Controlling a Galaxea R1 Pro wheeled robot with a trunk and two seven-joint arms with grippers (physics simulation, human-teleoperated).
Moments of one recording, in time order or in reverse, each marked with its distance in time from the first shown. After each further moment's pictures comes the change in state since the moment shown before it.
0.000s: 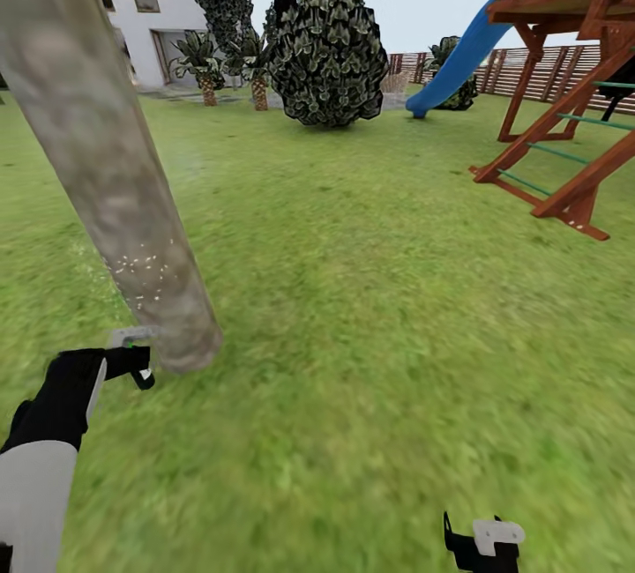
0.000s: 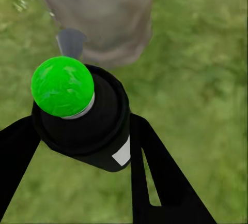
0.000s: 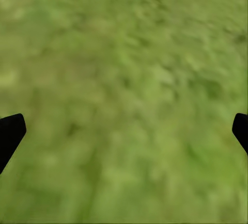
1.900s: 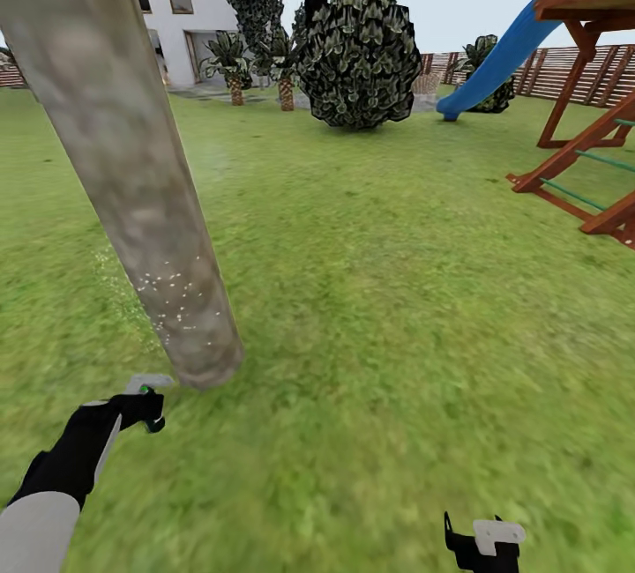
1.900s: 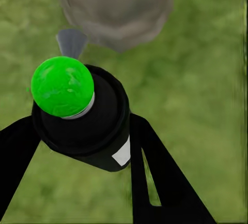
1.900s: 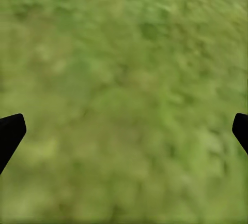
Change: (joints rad) left arm 0.147 -0.020 -0.058 0.122 -0.004 -0.218 0.002; right arm 0.000 -0.002 0.000 -0.002 -0.001 0.000 0.000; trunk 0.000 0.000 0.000
